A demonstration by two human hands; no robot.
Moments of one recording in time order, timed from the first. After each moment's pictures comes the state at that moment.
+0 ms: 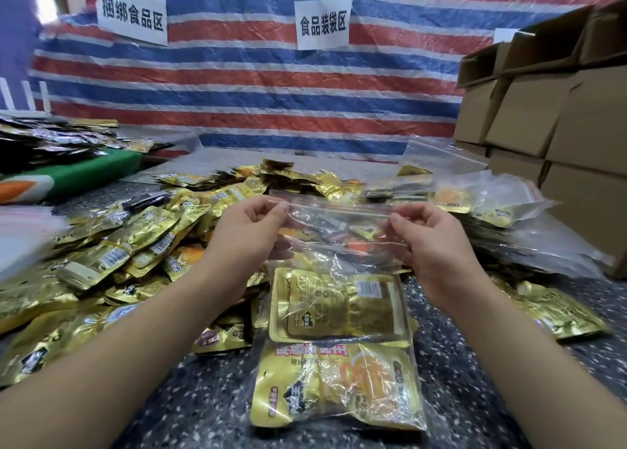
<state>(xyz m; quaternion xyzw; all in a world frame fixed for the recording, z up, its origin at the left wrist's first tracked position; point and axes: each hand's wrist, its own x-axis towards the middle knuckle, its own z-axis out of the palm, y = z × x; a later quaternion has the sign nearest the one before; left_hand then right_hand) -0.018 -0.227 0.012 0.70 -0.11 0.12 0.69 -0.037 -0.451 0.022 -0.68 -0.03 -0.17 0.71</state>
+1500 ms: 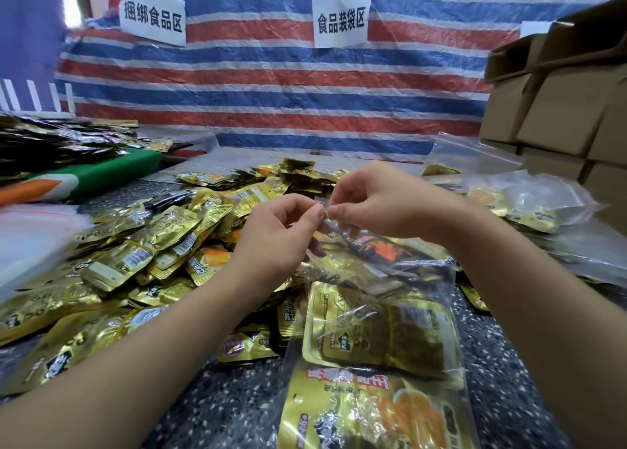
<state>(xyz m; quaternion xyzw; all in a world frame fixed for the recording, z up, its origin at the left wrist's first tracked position) -0.012 -0.225 0.006 0.73 -0.20 0.19 0.63 -0.010 -0.385 0.085 -0.94 -0.24 -0.07 0.24</state>
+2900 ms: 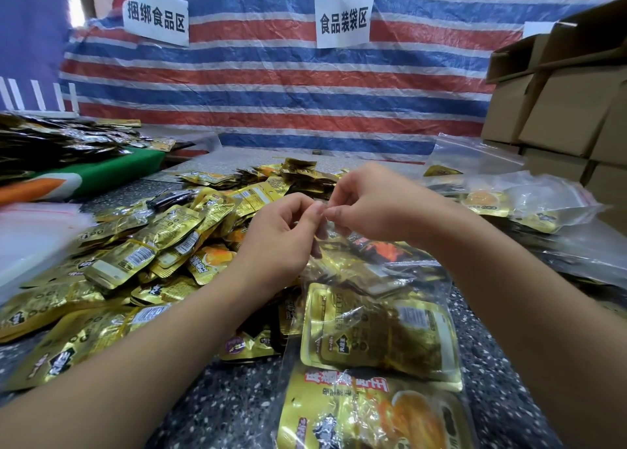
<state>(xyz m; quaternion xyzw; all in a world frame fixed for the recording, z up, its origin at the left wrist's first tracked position) -0.013 -0.227 0.005 0.76 -0.20 0.21 0.58 -0.012 -0.371 0.082 -0.95 -0.18 -0.09 0.23</state>
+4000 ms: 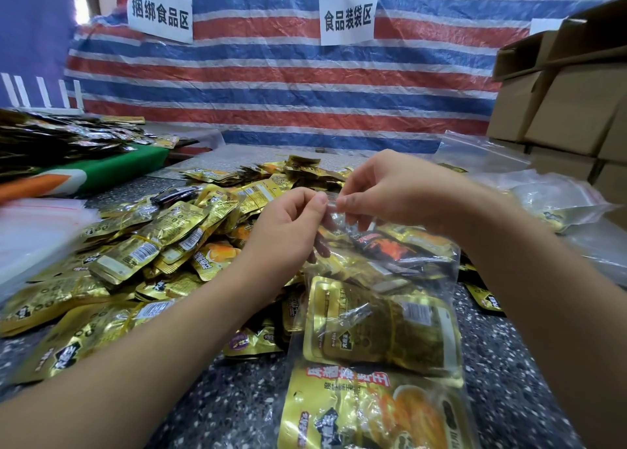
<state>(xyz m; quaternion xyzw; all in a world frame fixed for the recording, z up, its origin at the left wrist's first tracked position) -0.022 -0.231 0.012 0.72 -0.18 0.15 0.66 -0.020 -0.380 0.096 -0.95 -0.17 -0.05 0.27</state>
